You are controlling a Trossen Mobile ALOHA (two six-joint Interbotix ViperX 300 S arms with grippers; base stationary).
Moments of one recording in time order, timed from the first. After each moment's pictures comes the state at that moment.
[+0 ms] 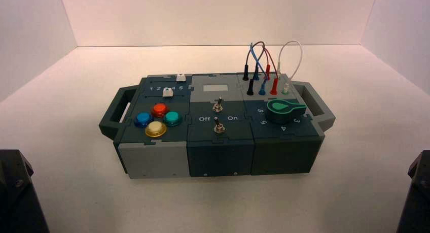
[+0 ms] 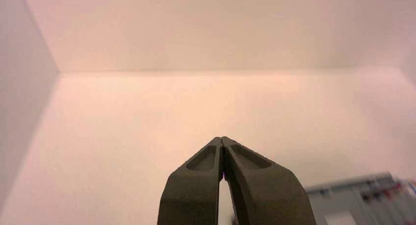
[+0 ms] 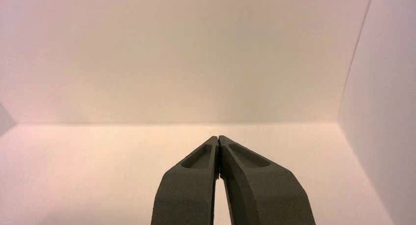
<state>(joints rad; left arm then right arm) -0.24 -0.76 1.00 -0.05 0.34 -0.06 0.11 -0.84 1.16 0.07 -0.11 0.02</state>
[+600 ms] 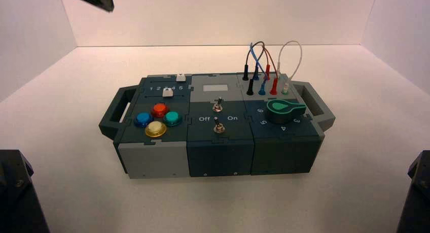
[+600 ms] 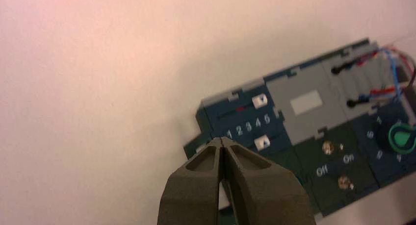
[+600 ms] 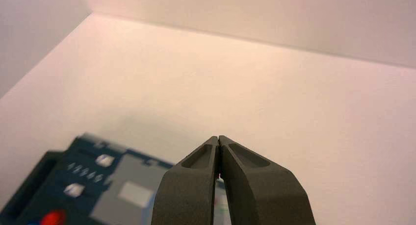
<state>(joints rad) -0.41 -0.60 0.91 -0.06 0.70 -0.06 0.49 -0.43 0.91 0.14 0.14 0.02</state>
